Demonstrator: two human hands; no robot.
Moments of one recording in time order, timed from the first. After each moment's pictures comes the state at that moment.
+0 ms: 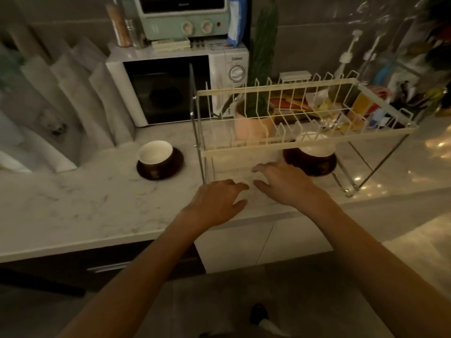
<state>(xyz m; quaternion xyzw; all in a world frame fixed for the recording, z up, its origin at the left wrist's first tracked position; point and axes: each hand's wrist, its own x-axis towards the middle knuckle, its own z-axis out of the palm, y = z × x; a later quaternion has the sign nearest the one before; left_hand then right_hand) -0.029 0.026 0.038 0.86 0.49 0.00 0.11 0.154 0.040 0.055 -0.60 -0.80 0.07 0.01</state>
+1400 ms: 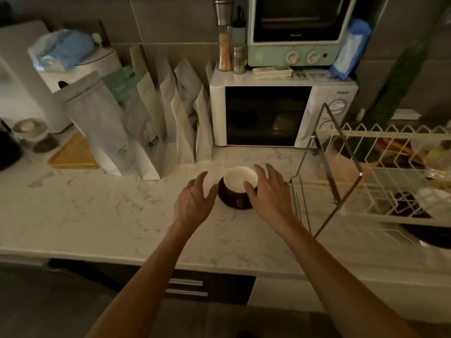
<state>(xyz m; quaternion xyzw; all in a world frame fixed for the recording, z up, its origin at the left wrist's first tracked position) -0.269 0.104 0.011 0.58 0.77 0.24 0.12 -0.090 0.139 0.015 -0.63 -0.75 0.06 0.18</state>
